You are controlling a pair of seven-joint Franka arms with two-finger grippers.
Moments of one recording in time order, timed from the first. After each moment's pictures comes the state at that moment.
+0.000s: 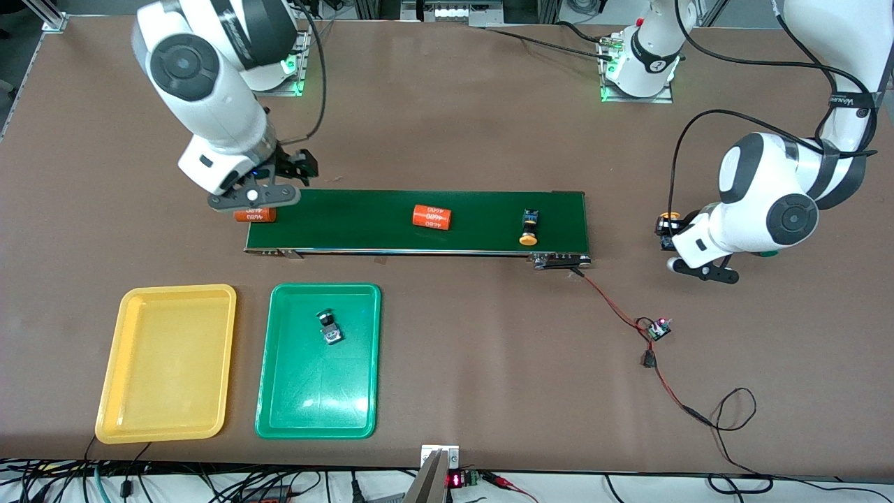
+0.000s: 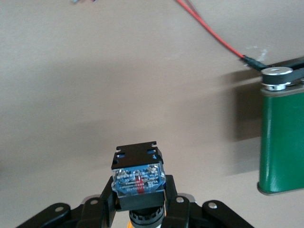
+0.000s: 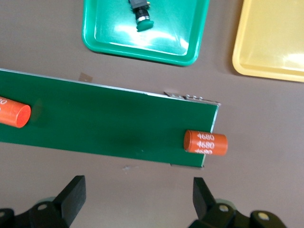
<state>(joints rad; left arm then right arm) 0.29 0.33 -0.39 -1.95 0.09 1.96 0.05 0.35 0.08 0.10 -1.79 -0.06 1.74 0.30</state>
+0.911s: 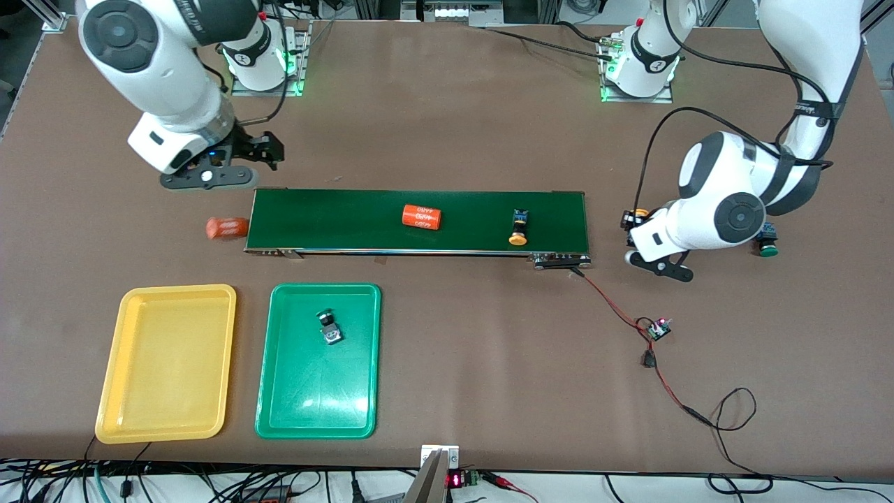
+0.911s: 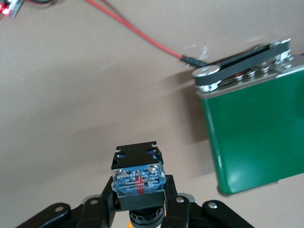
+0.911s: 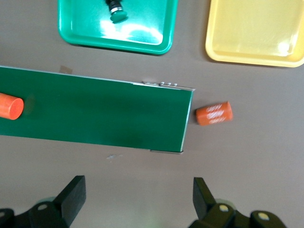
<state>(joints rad) 0.24 0.37 -0.47 -1.94 0.09 1.98 0.02 0.09 0.00 0.25 -1.84 -0.05 1.71 0.24</state>
